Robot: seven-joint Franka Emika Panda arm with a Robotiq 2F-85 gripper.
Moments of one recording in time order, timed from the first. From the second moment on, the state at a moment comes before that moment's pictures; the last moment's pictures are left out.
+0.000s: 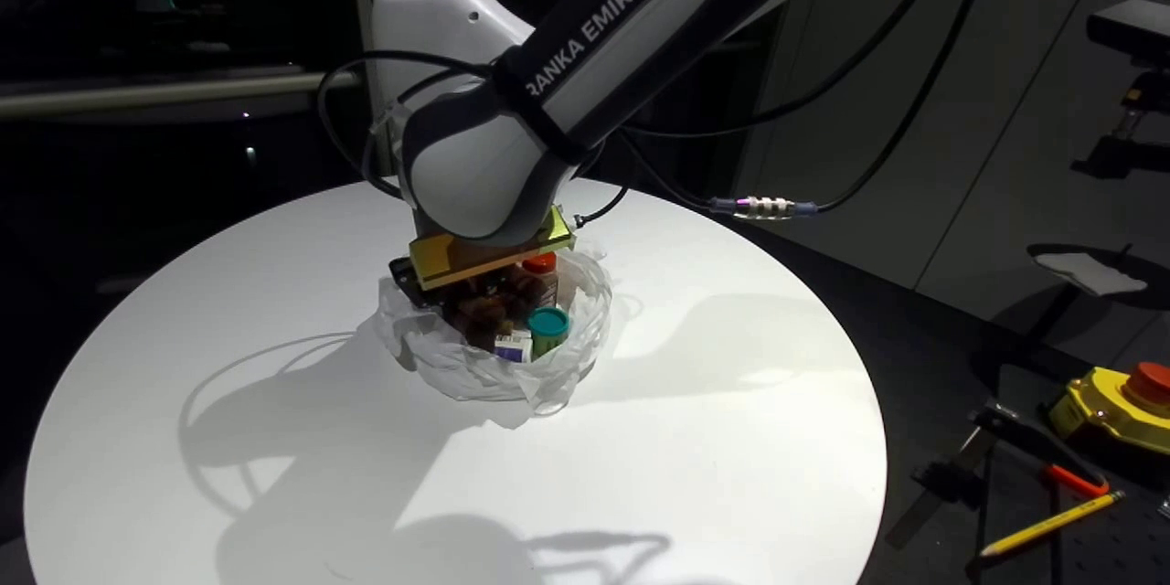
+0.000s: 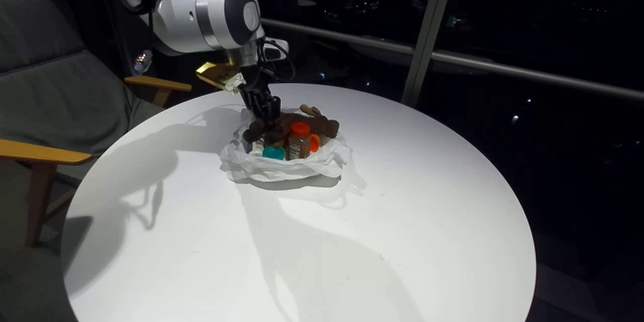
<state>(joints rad) 0.35 0.93 -0.10 -1.44 -0.17 2.47 0.70</state>
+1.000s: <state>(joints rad) 0.39 0.47 -0.10 -1.80 -0.23 2.32 0.67</state>
